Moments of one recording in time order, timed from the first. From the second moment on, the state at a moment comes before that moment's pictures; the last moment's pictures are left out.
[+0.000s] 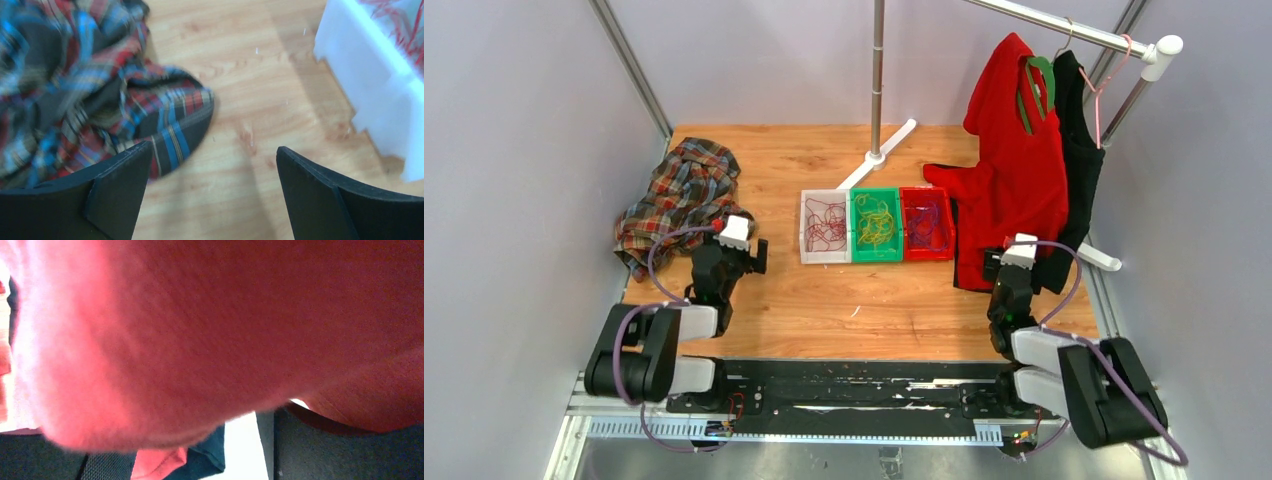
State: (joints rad) left arm -0.08 1.26 0.21 0.85 0.06 0.18; right arm 0.18 1.11 0.06 0.81 0.59 -0.10
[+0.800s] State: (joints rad) left arm -0.08 1.36 0.16 1.05 -0.03 0.12; right arm 0.11 1.44 0.19 1.02 0.40 -0.12
